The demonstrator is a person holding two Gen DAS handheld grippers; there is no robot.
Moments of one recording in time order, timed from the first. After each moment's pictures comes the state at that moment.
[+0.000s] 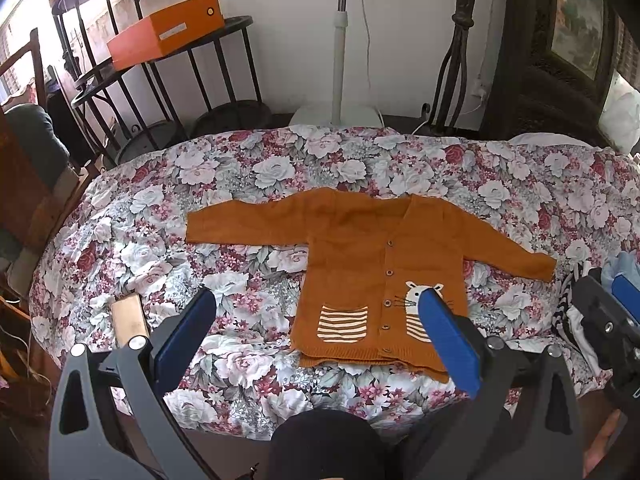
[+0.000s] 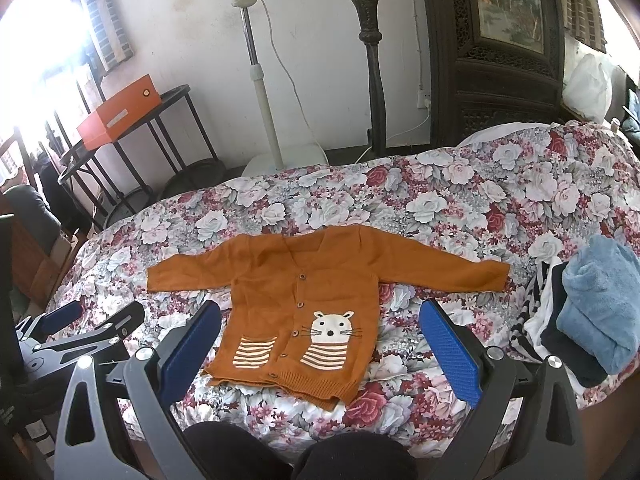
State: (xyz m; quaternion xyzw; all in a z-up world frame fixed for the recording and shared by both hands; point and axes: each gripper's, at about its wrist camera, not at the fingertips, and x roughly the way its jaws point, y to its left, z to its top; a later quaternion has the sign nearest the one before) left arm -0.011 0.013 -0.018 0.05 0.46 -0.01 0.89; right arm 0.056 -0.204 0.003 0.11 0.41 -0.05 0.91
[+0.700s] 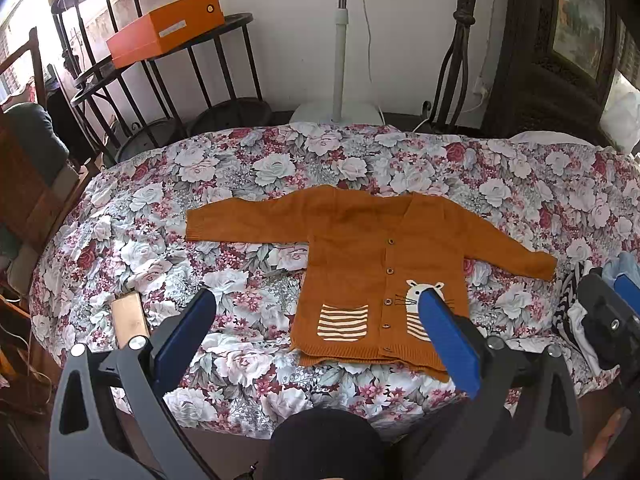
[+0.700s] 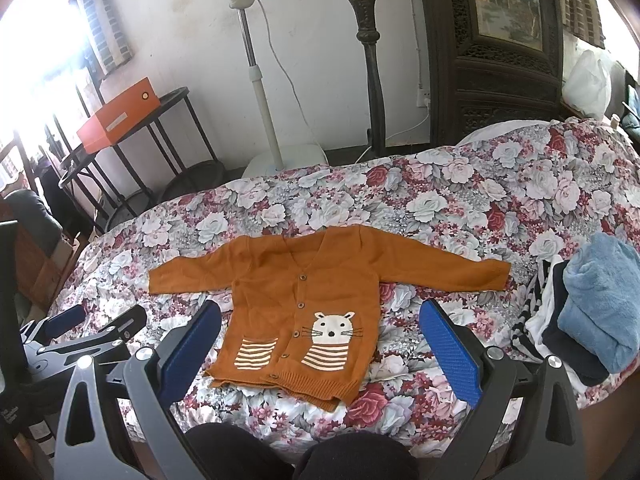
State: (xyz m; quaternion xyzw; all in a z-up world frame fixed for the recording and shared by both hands) left arm -0.008 0.012 -0.017 0.05 0.46 -0.01 0.88; right arm 0.056 -0.206 0.004 0.11 0.40 -0.05 0.91
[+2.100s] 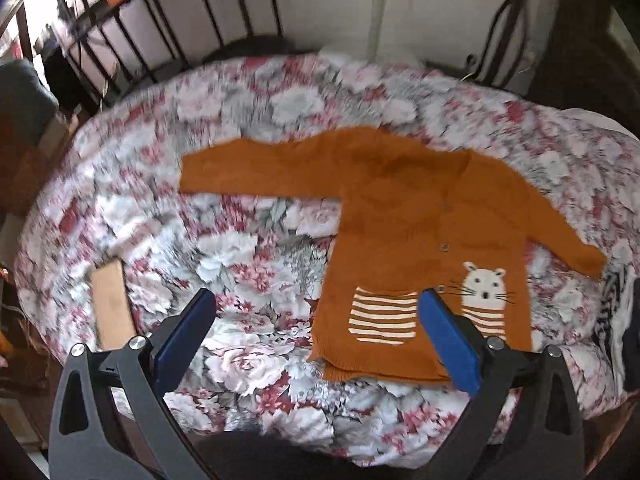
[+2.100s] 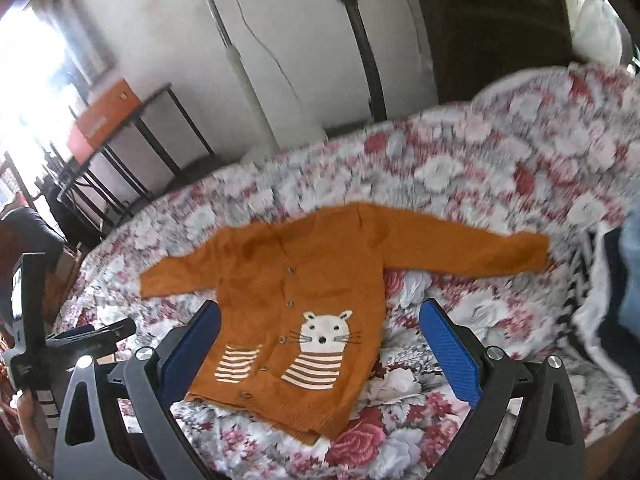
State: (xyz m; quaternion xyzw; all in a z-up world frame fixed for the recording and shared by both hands) left arm 0.080 0.048 -0.134 0.02 0.57 0.03 0.82; right arm 0.111 -0.258 -0.098 0.17 0.42 -0.02 0.89
